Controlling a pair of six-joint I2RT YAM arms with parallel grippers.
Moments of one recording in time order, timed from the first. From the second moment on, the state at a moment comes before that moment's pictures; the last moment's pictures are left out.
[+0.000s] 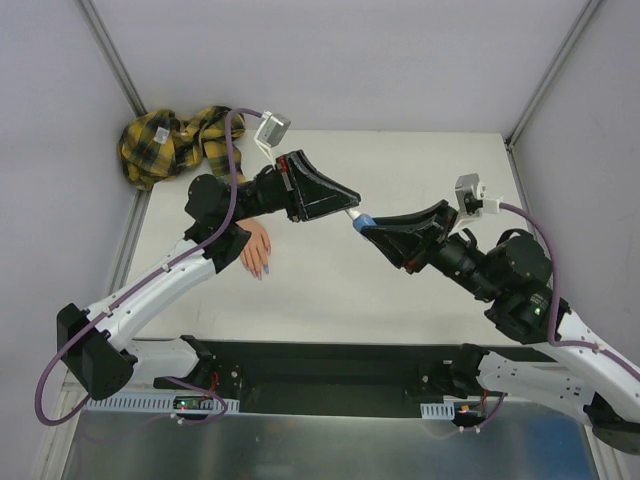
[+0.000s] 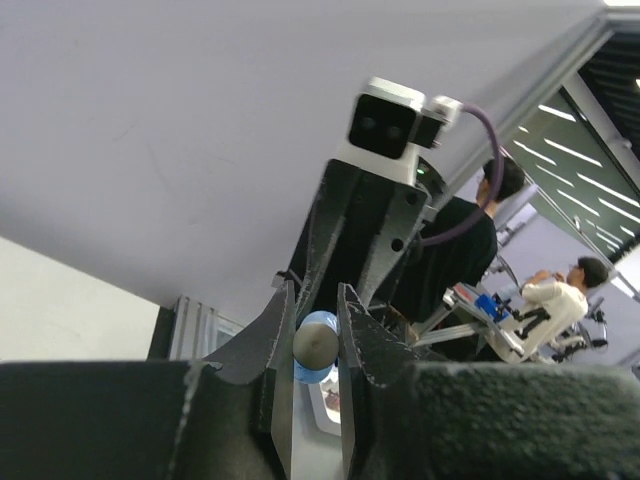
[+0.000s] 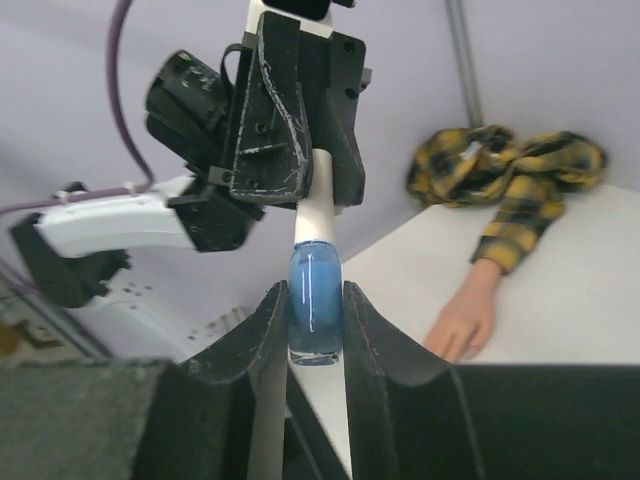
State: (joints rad) left arm -0.70 1.21 1.12 0.61 0.75 -1.14; right arm 1.01 0.73 1.04 -0.07 0.01 0.34
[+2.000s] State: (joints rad) left arm -1.36 1.71 0.89 0.40 -0.31 0.01; right arm 0.96 0.28 1.04 -0.78 0.62 0.26
